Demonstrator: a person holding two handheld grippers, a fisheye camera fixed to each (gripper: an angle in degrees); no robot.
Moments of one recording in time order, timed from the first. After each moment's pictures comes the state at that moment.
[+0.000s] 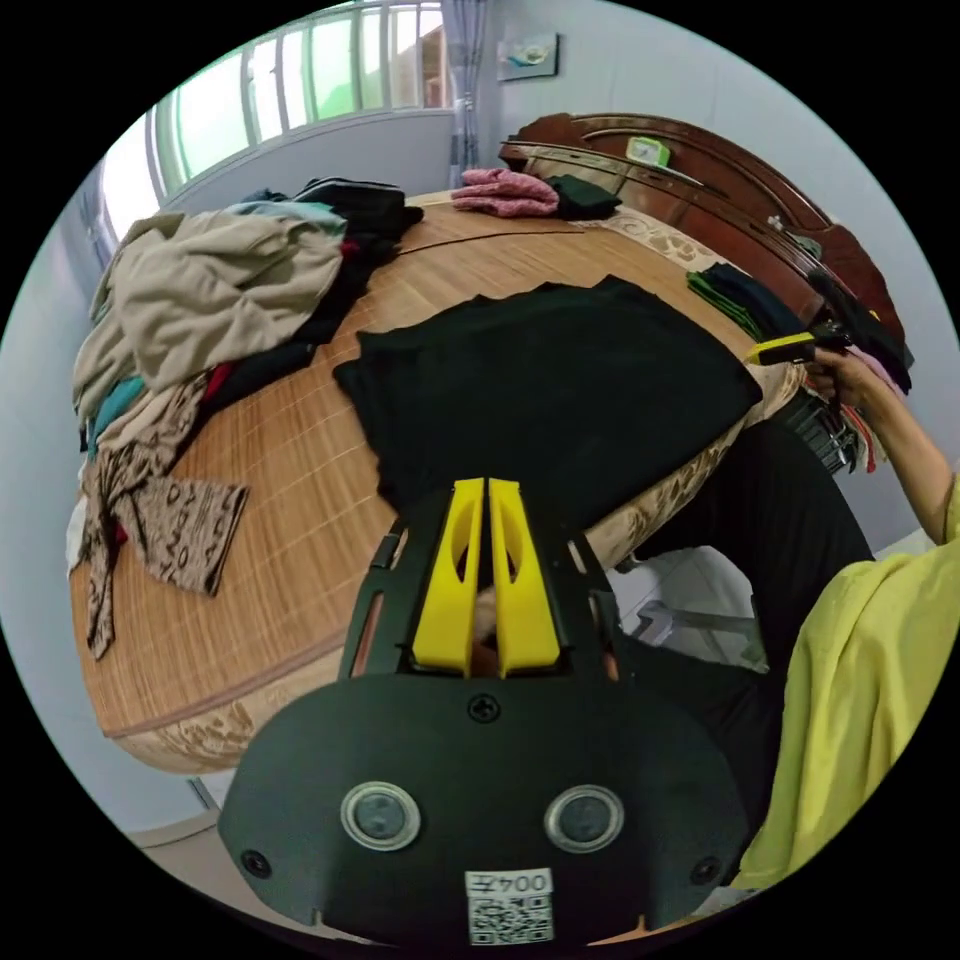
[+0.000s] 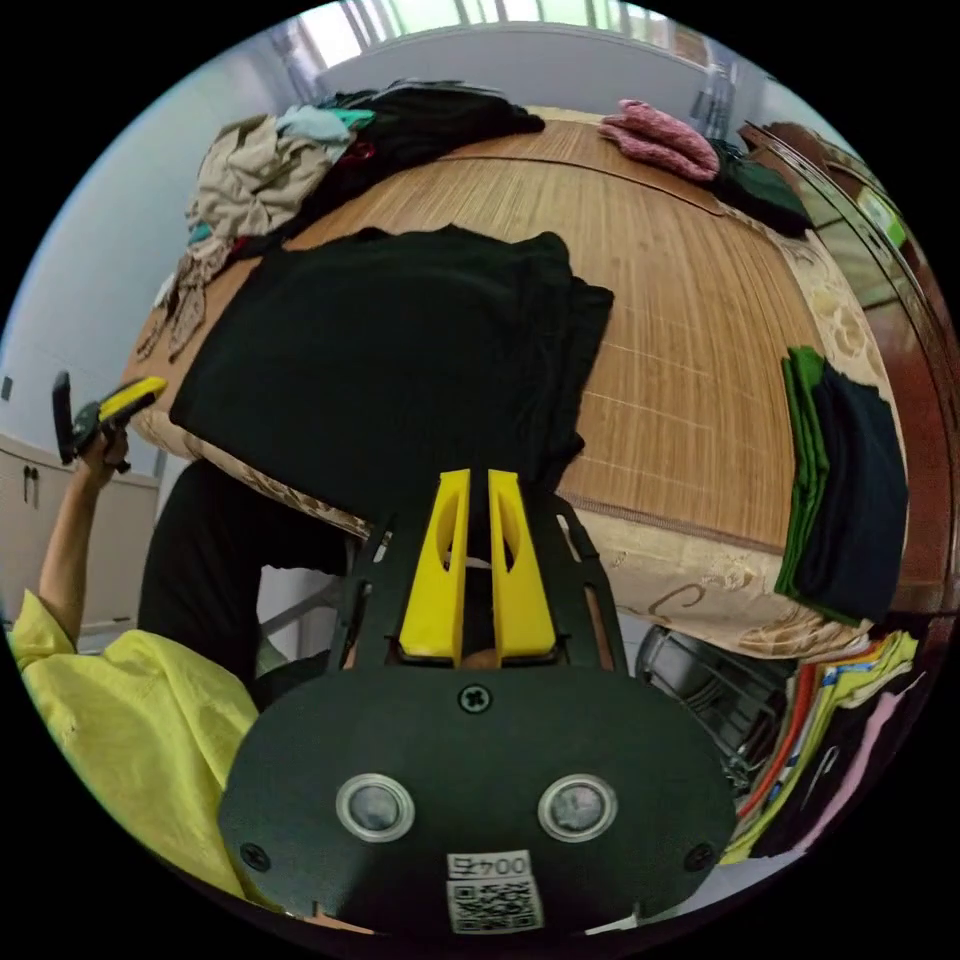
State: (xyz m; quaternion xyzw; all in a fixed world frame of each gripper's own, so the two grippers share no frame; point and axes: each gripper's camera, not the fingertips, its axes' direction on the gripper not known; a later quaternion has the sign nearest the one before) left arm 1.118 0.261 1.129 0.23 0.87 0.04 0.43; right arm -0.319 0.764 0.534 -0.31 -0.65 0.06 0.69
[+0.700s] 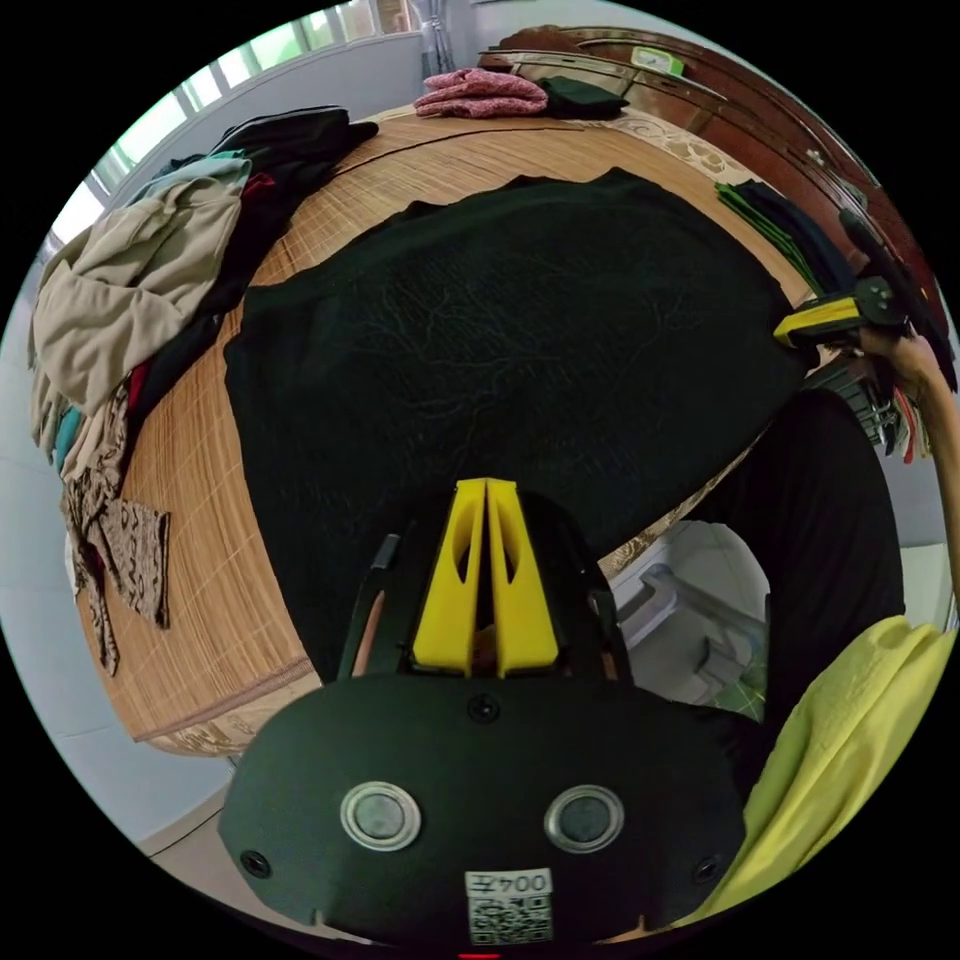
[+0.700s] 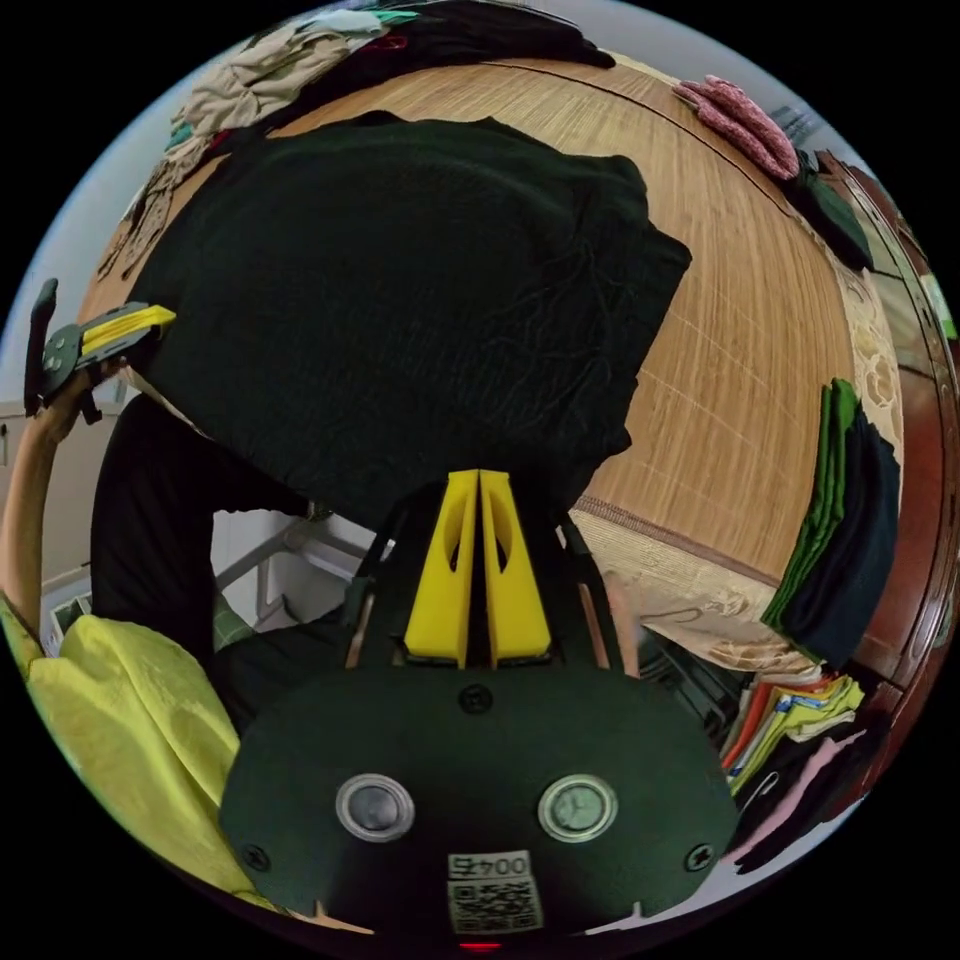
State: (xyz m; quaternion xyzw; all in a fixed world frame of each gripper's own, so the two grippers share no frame) left arm 1.119 0.231 0.970 0.18 0.85 0.15 0.47; right arm -0.396 0.756 0.562 -0.36 -0.64 -0.04 0.68
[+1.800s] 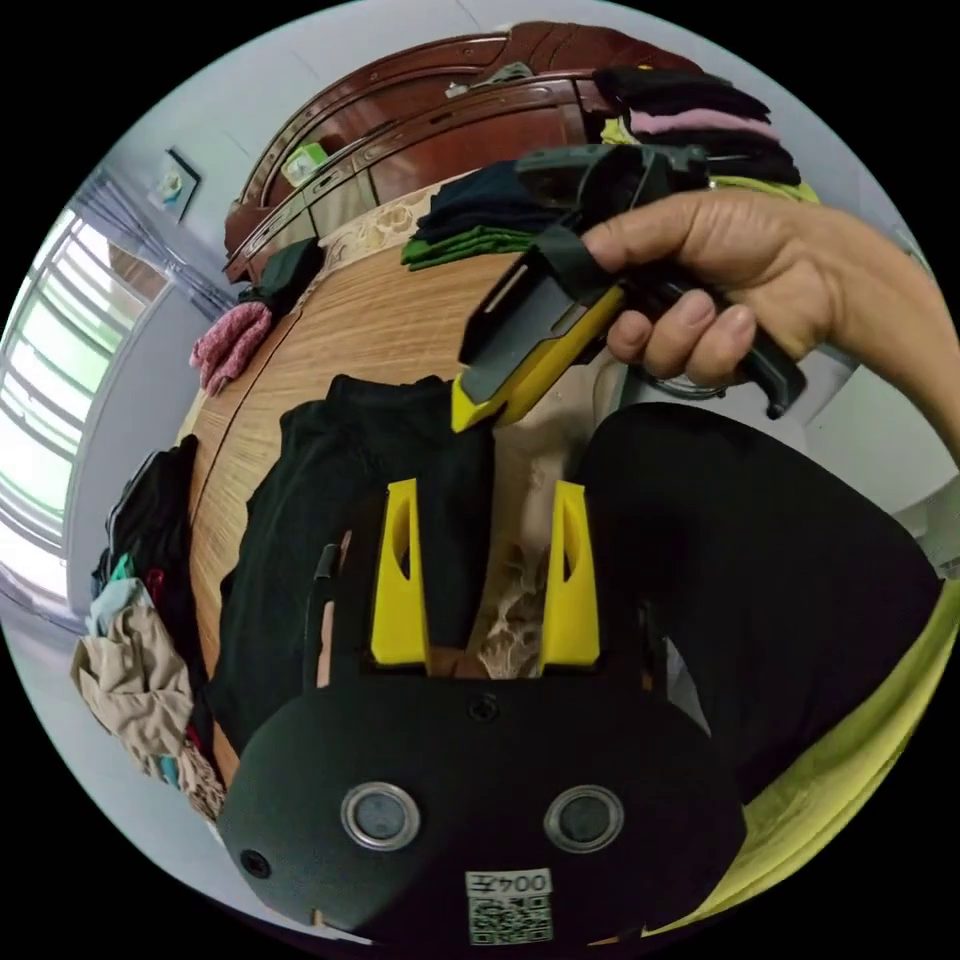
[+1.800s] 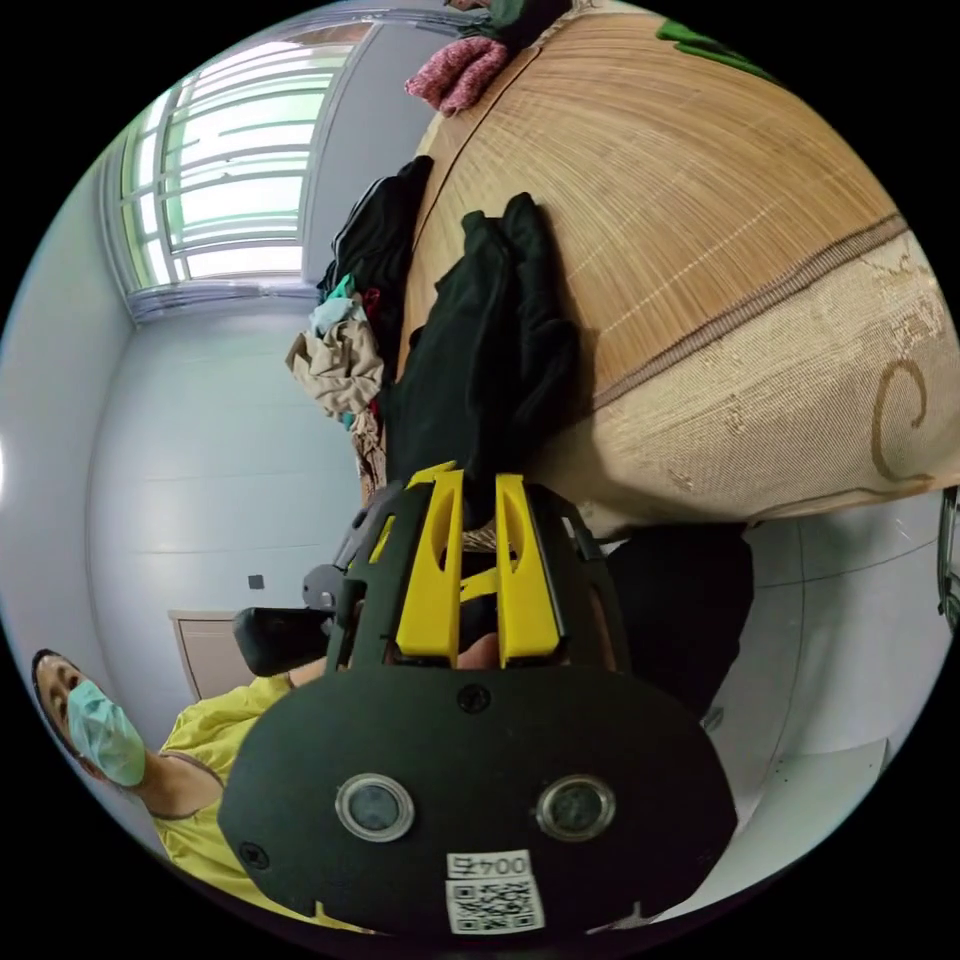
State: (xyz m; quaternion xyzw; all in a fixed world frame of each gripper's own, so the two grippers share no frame) left arm 0.940 0.364 0.671 0.52 0.73 0.15 0.42; right arm -0.370 0.942 0.704 -0.35 -0.79 0.40 0.31
